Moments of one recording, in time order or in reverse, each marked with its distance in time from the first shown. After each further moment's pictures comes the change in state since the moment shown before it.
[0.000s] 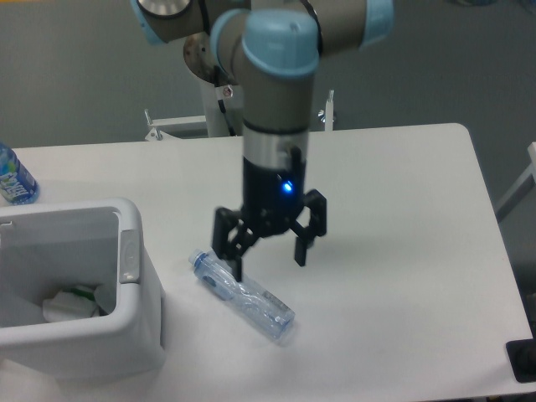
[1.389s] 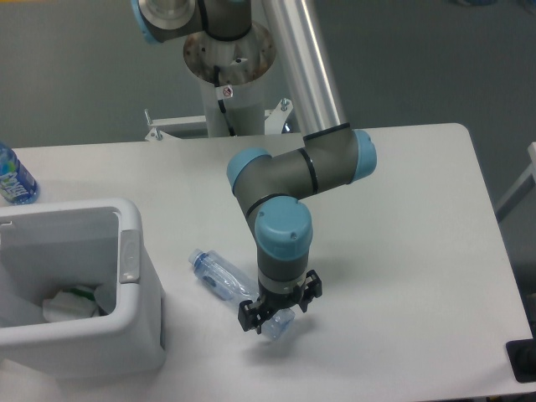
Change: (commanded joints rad) arm -0.071 -0.259 -0.040 0.051 0.175 -0.012
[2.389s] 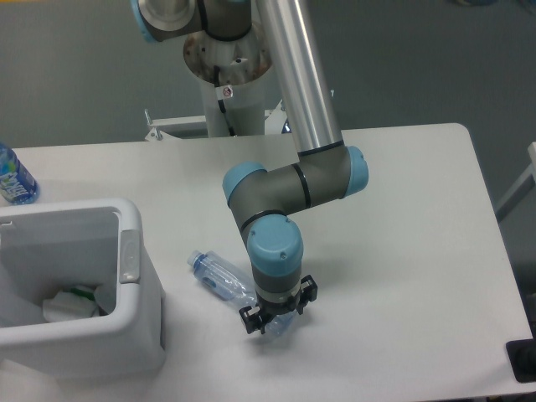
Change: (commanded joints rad) arm -0.009 -0.025 -0.003 -0.003 0.051 -0.023
